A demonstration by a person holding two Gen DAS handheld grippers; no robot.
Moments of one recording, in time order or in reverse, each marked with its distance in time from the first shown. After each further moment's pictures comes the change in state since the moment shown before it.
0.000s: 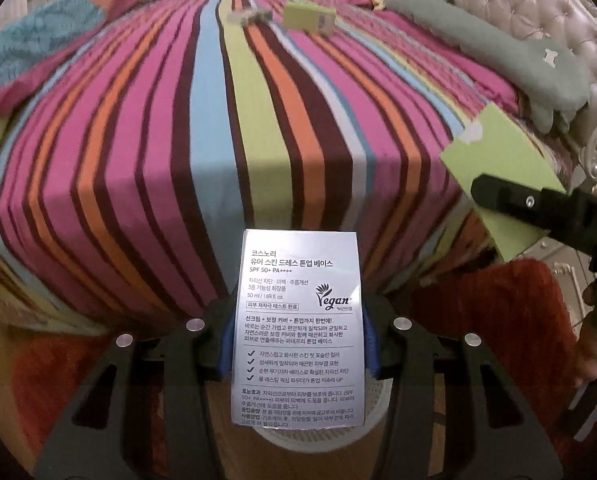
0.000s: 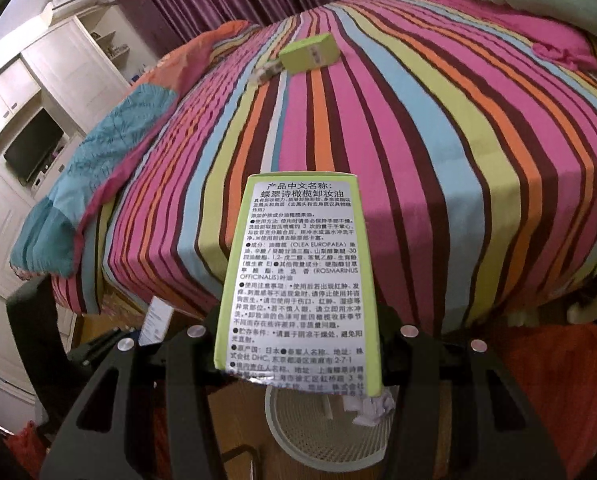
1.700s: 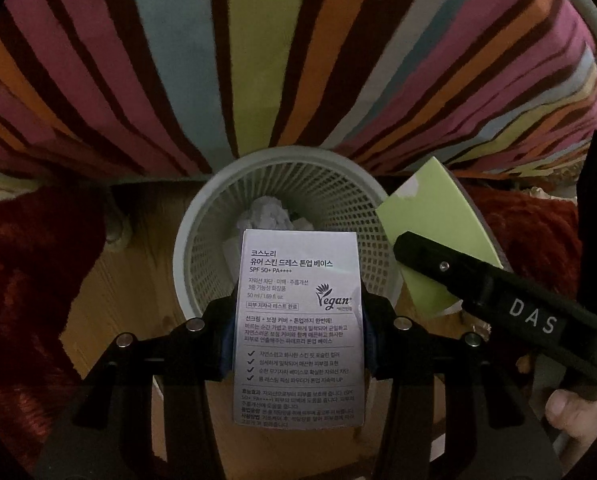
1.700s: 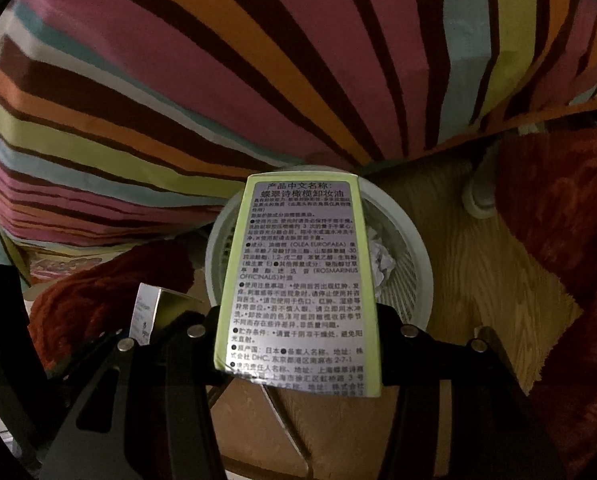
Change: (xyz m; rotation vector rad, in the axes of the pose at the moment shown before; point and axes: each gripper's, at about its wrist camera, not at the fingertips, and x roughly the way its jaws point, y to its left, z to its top) left arm 0.126 0.006 -0.069 -0.199 0.517 -0.040; right arm 0.136 -0.046 -0.092 0.300 0.542 -0.132
